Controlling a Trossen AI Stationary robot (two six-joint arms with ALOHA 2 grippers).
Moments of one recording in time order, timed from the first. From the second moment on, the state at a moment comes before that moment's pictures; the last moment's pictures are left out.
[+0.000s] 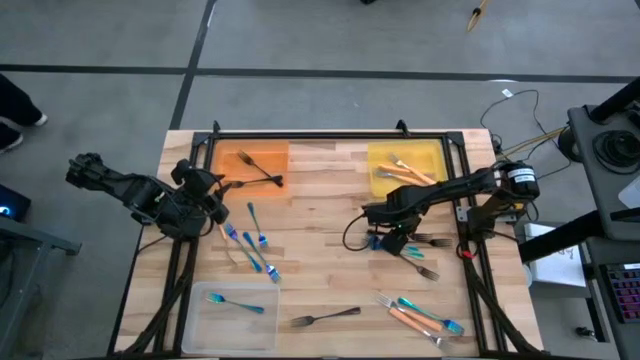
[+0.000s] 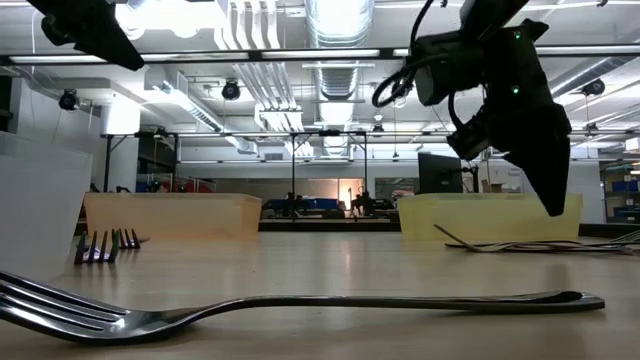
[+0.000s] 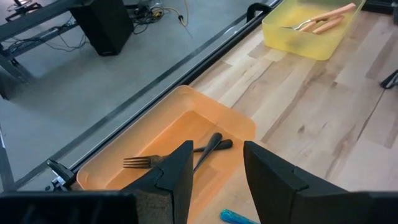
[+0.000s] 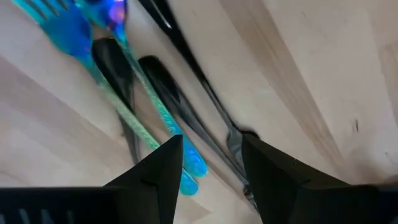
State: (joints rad) left arm -0.44 0.76 0.90 -1.23 -0.98 -0.86; right arm 0.01 1.63 0.99 -1.07 -0.13 0.65
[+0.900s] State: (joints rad) left arm -0.44 0.76 0.90 -1.22 -0.96 -0.85; right arm -0.02 1.75 1.06 -1.04 -0.07 0.50
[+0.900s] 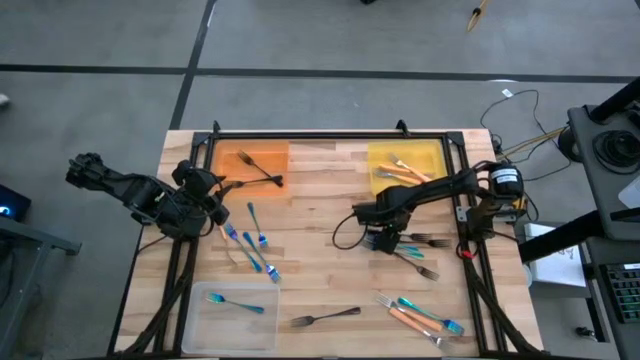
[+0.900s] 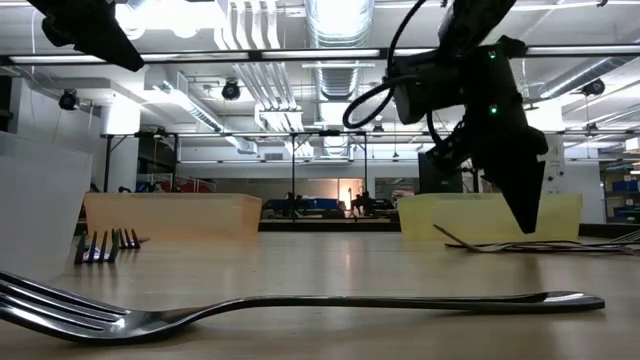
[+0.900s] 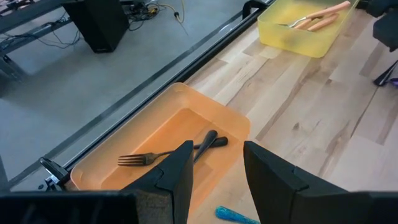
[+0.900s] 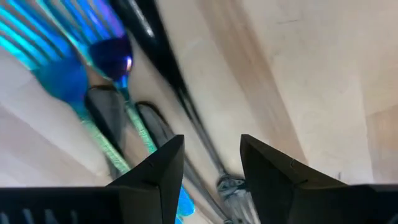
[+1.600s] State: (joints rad) left arm -0.44 0.76 0.90 -1.22 -0.95 -0.85; right arm -0.04 1.75 0.95 -0.98 -0.06 0.50
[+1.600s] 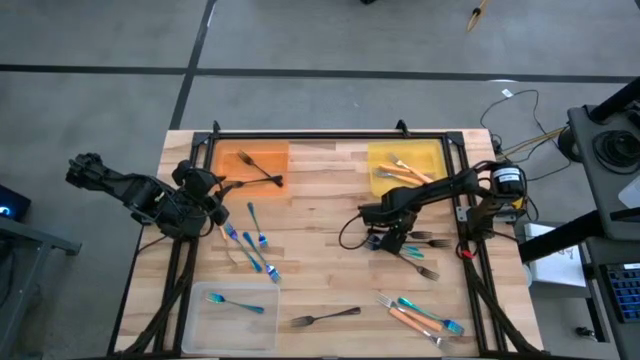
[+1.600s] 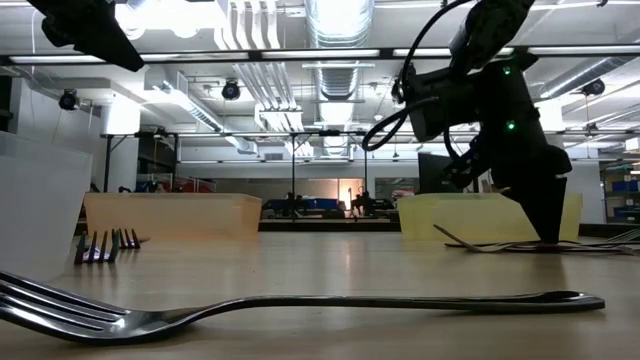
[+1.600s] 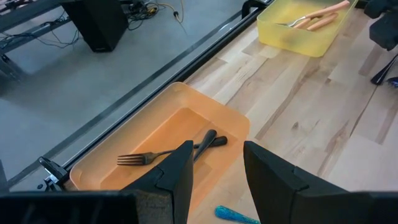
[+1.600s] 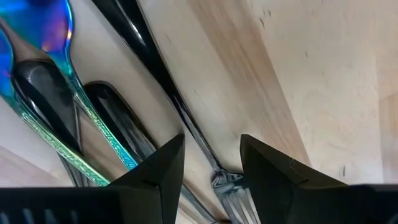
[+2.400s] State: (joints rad) left arm -0.44 0.78 0.90 -1.20 -0.95 -0.85; right arm -0.11 1.75 0.94 -0.93 -0.10 0.47
